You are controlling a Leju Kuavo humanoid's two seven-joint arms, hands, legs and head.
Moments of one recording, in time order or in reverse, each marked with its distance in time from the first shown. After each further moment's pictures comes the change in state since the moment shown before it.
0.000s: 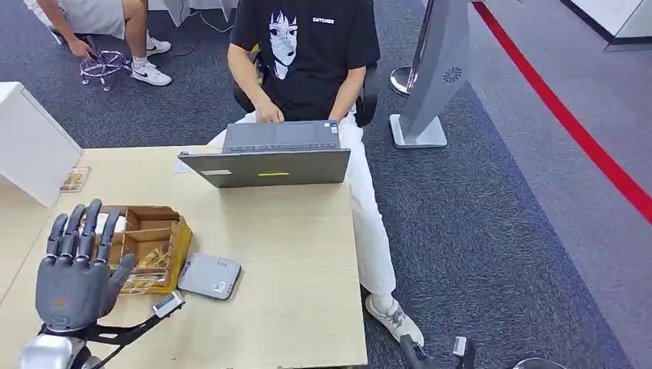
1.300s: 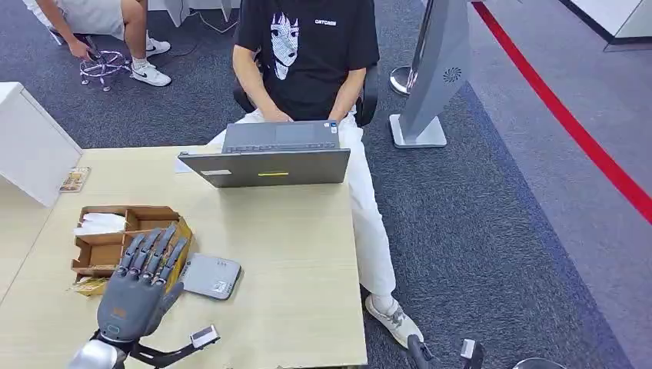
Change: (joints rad) left arm 0.016 0.095 -0.253 0.098 0.019 -0.071 0.062; right arm 0.000 -0.008 -0.038 -0.003 -0.014 0.008 -0.006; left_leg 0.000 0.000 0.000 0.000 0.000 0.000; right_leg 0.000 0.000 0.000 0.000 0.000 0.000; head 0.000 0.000
